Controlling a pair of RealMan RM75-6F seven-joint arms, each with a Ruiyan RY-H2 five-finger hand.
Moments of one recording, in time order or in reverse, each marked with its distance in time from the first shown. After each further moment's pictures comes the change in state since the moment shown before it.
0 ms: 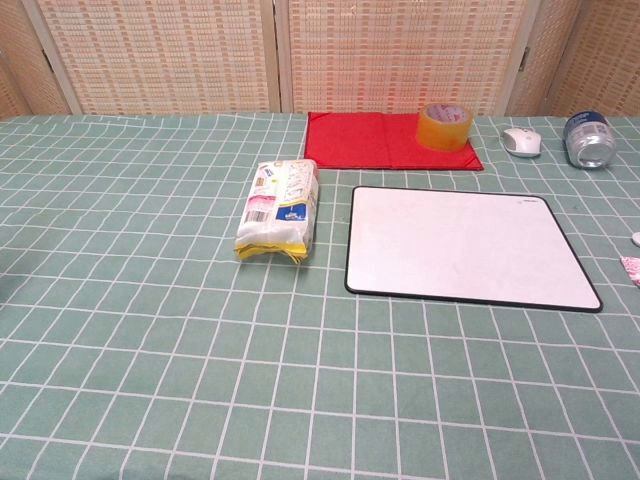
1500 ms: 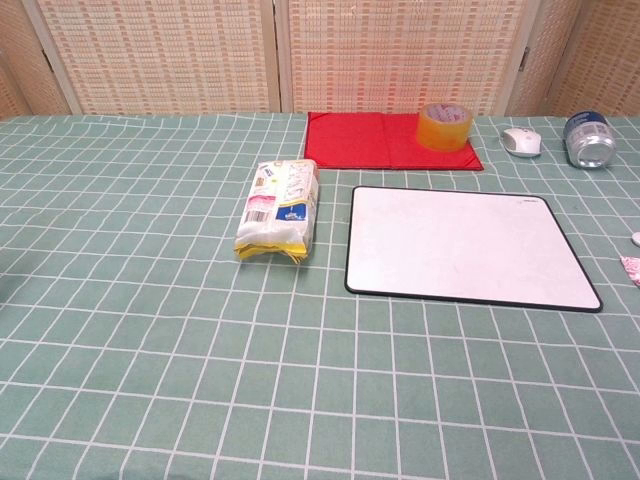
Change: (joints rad) left arm -0.001 0.055 0.026 -0.078 0.006 -0.050 -0.098; right arm 0.083 0.078 0.017 -0.244 0.029 -0.154 -0.387
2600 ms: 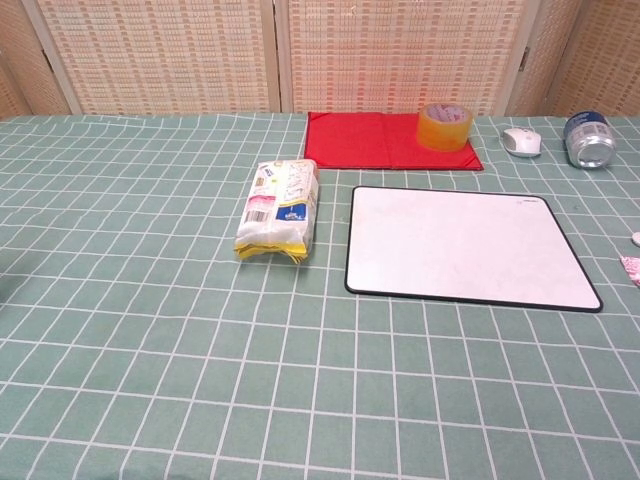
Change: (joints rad) left arm -0.017 0.033 0.009 -0.048 -0.005 -0.066 -0.070; right arm 0.183 0.047 0.074 -0.229 0.463 -0.454 -0.445
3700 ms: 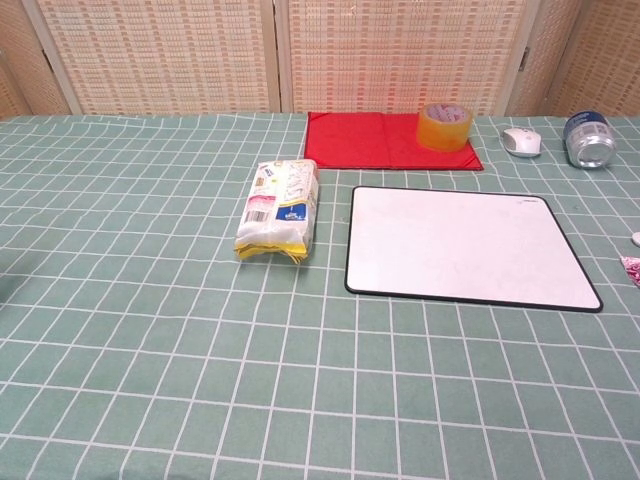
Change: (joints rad) left arm -0.009 0.013 0.003 -0.018 -0.005 -0.033 -0.028; right arm 0.033 -0.016 -0.027 0.011 0.051 -0.019 -0.015
